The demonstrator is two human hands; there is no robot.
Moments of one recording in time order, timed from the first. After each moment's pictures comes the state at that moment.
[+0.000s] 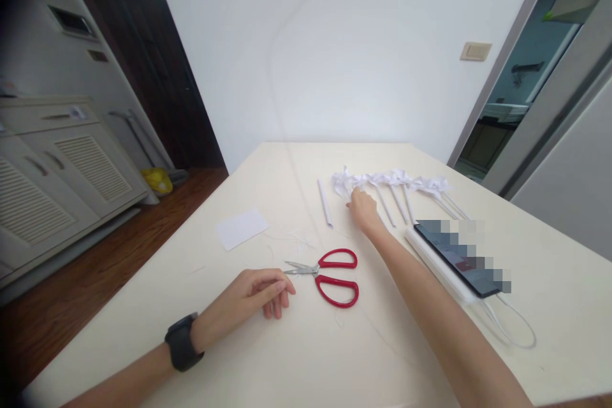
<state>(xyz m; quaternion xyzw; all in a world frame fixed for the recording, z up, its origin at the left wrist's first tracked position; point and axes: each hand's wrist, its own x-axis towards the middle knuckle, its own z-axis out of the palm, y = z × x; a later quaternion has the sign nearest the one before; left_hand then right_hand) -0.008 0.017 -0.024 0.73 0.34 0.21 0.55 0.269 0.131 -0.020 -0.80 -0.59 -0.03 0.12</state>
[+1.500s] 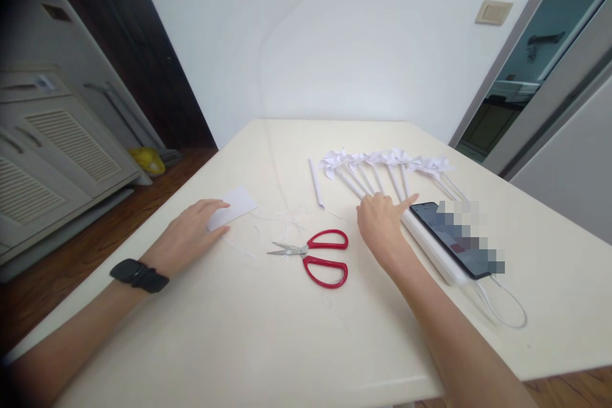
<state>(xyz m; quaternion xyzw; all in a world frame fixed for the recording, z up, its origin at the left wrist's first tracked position) -0.071 0.090 -0.025 0.85 0.51 0.15 -0.05 0.257 0.029 0.007 -0.80 -0.59 -0.07 0.02</state>
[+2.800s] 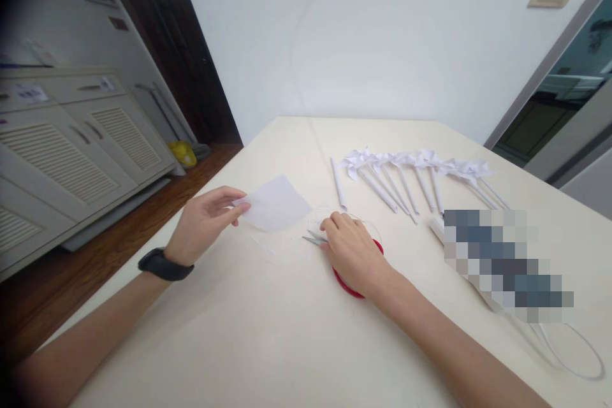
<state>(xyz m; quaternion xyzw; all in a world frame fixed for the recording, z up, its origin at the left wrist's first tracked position) -0.051 0.070 0.004 0.72 0.48 0.44 0.25 0.198 0.011 -0.014 -0.54 -0.82 0.07 0.19</state>
